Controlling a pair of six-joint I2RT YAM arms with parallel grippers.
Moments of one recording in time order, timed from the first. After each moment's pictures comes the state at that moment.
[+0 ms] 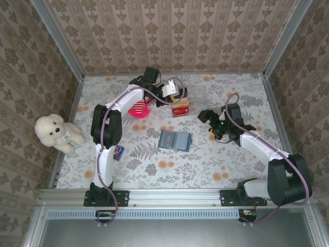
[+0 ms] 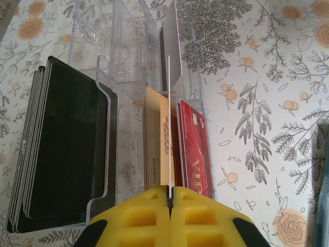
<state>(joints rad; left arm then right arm) -0.48 2.19 1.87 -0.65 0.62 0.88 0.19 1.30 0.69 -0.15 -0.39 0.98</state>
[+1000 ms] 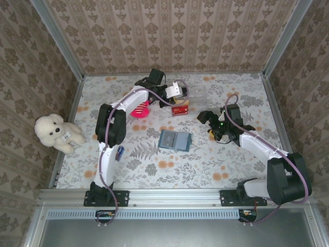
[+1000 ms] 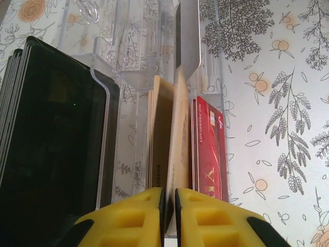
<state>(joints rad) -0.52 2.25 1.91 -0.62 0.51 0.87 0.19 1.31 0.69 -0.14 -0.42 0.98</state>
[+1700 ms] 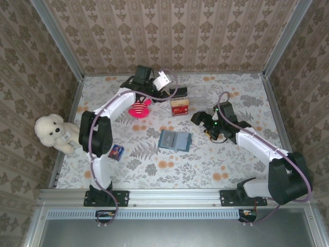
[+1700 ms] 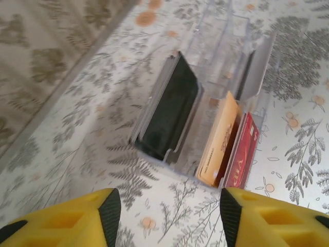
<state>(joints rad) -0.47 1.93 1.62 -0.40 0.36 0.51 0.34 1.32 0.81 -0.30 -0.33 0.91</state>
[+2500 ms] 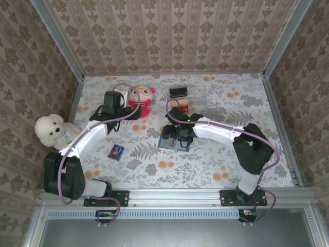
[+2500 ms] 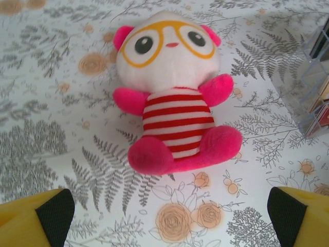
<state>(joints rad) -0.30 1.35 0.94 -0.29 0.01 -0.14 0.77 1.80 1.25 -0.63 0.06 0.85</state>
